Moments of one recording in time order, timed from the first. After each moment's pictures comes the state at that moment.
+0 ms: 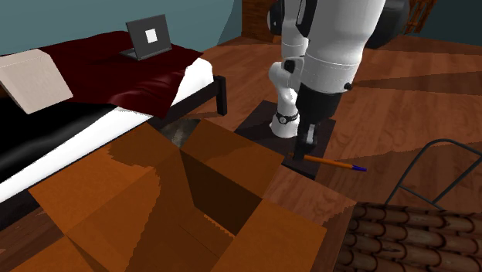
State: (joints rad) arm -0.13 0.25 0.58 -1.36 -0.22 1.64 1.75
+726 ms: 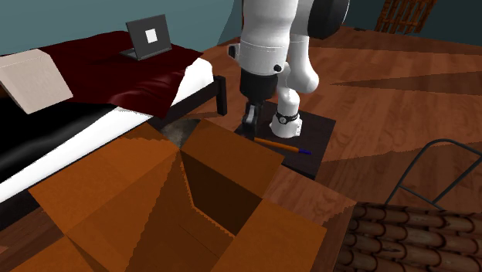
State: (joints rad) arm -0.29 0.16 0.51 -1.43 -0.15 1.67 1.52
